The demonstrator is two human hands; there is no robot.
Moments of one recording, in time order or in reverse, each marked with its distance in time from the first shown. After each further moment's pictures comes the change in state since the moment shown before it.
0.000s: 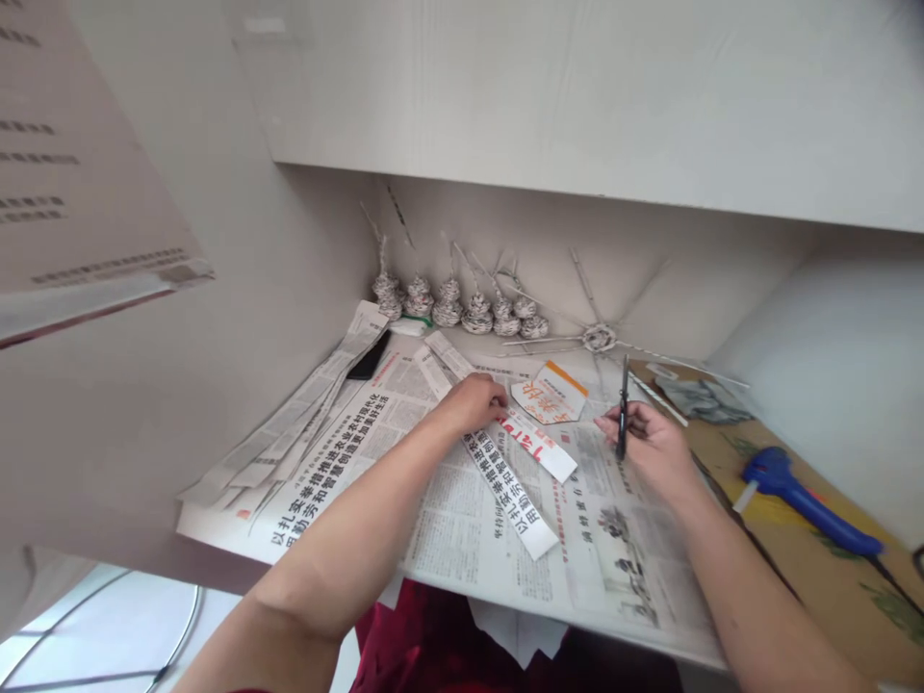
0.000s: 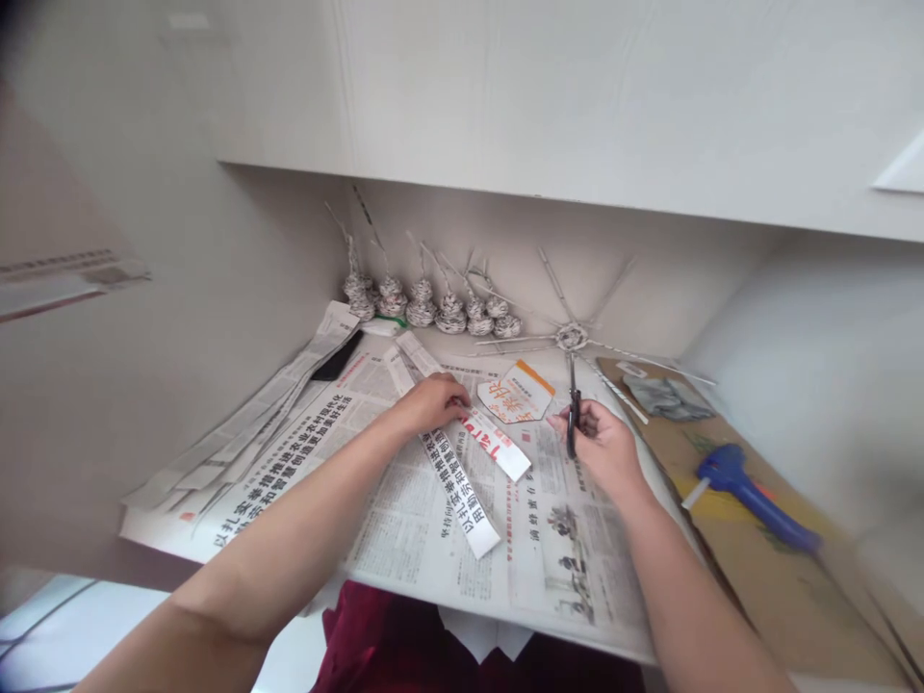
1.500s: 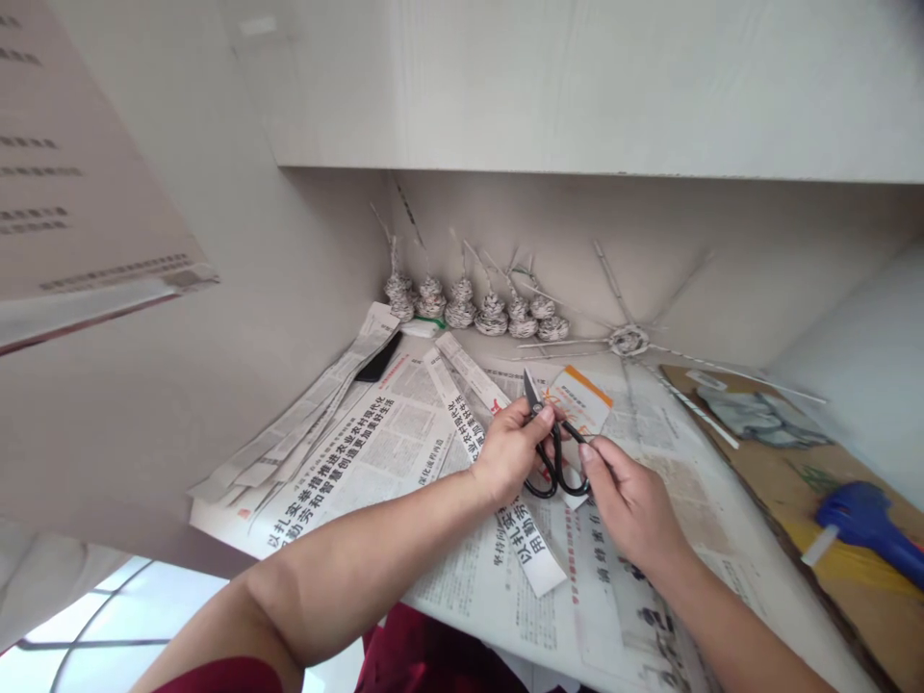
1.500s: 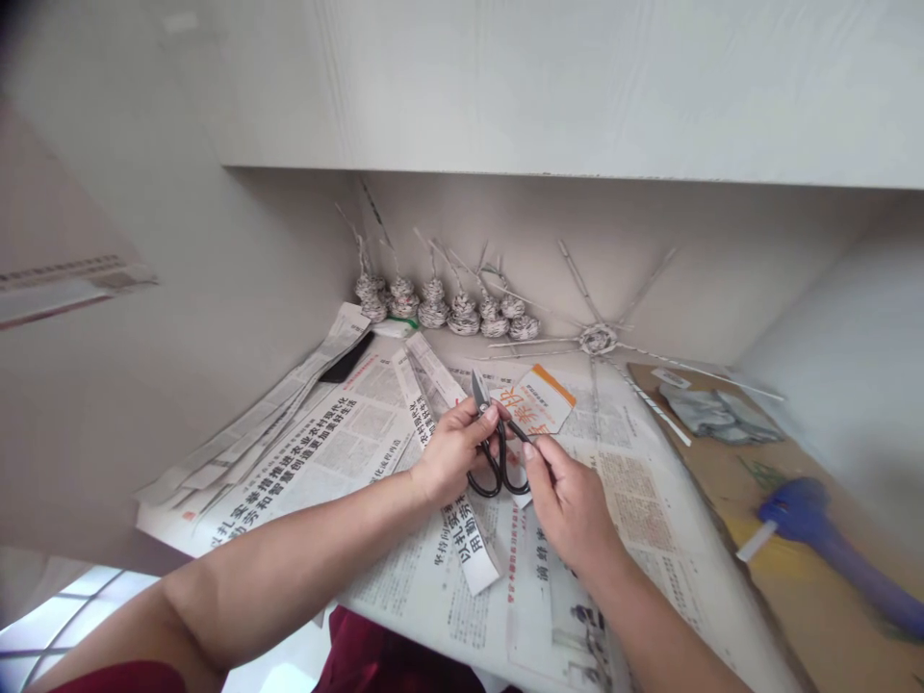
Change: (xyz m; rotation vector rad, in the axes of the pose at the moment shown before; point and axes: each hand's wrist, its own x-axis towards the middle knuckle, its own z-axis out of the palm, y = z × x) left_hand -0.016 0.085 0.043 -1.525 0.296 -0.372; right_hand -0.041 -0.014 0.045 -0.433 -0.146 -0.257
